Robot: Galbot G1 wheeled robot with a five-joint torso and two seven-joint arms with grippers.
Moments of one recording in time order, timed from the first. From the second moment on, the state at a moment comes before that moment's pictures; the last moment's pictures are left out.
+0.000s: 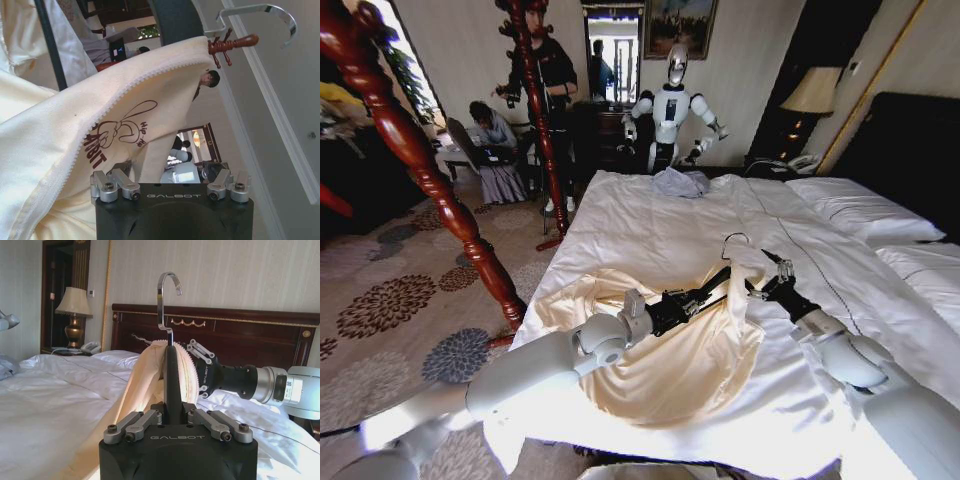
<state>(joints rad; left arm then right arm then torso) 0.42 -1.01 0.60 -1.97 -0.92 0.20 -0.09 -1.41 0.66 0.72 1.83 -0.48 0.32 0.04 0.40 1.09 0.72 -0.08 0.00</state>
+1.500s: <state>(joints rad) 0.44 -0.81 0.48 -2.06 -0.84 0.22 -0.21 -1.30 0.81 0.67 1.67 -0.66 0.45 0.10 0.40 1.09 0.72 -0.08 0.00</state>
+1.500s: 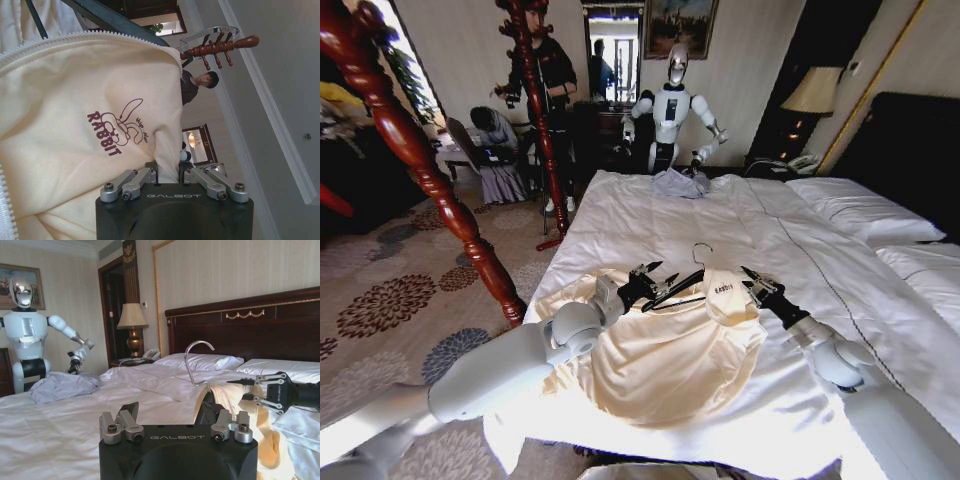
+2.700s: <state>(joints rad) 0.32 -1.01 0.38 -1.42 -0.90 0.37 -0.25 -1.32 0.80 0.67 1.69 -0.61 0.43 0.11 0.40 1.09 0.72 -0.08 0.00</state>
